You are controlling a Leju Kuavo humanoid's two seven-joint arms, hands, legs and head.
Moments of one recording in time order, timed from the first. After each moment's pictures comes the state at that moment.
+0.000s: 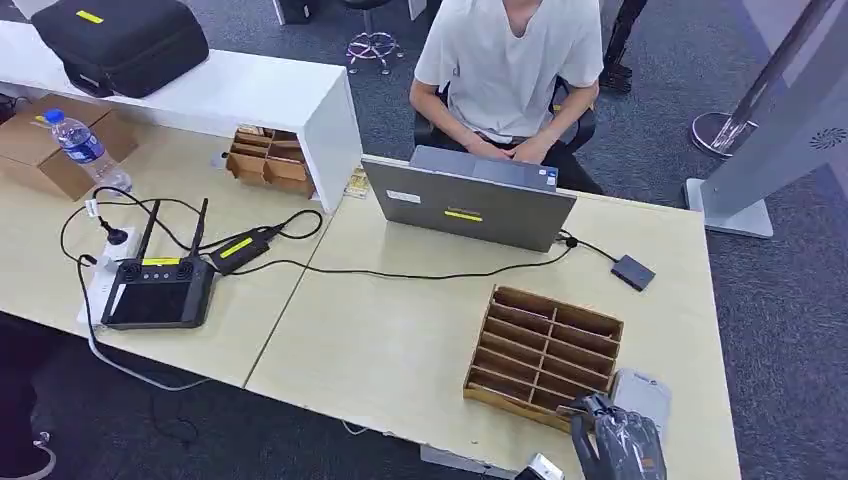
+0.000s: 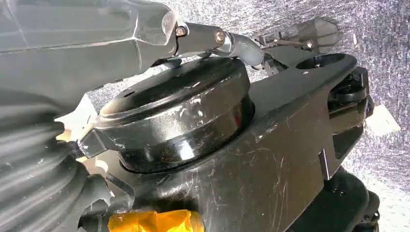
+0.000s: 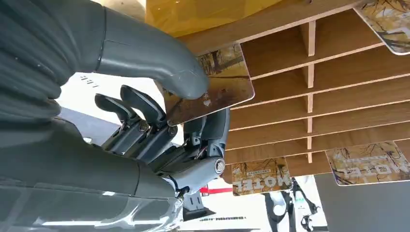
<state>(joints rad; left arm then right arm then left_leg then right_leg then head) -0.12 -0.04 -1.42 -0.04 1.51 0.09 -0.19 0.12 -0.24 0.52 -1.50 1.08 -0.46 -0.02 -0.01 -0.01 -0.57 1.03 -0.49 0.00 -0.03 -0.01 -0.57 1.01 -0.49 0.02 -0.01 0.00</state>
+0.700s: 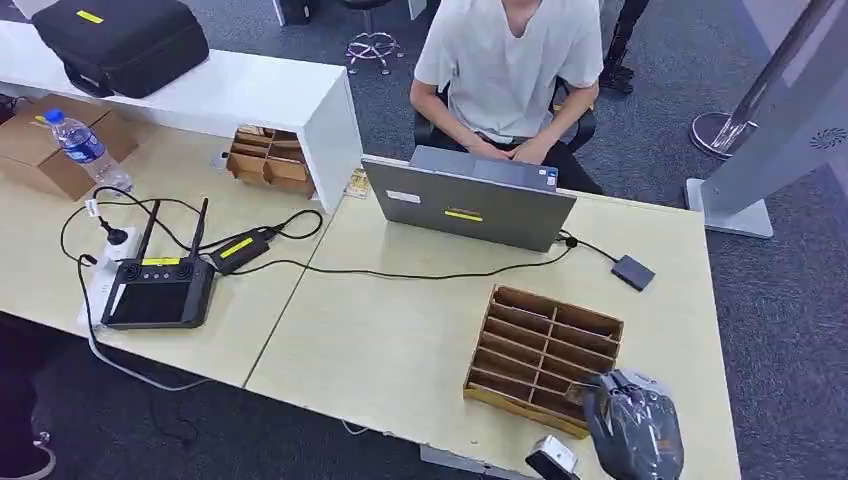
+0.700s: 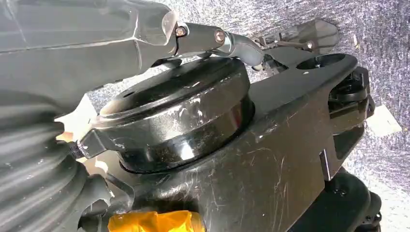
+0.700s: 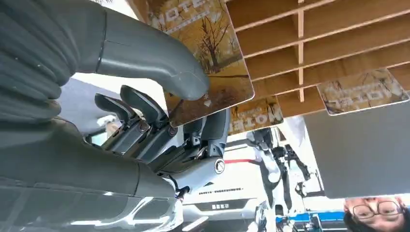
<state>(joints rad) -0.12 -0.04 -1.42 -0.04 1.50 0.10 -0.16 0.09 -0.23 0.45 -1.56 1.11 -0.46 -0.06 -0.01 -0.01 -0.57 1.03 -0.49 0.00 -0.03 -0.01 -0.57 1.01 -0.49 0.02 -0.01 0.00</state>
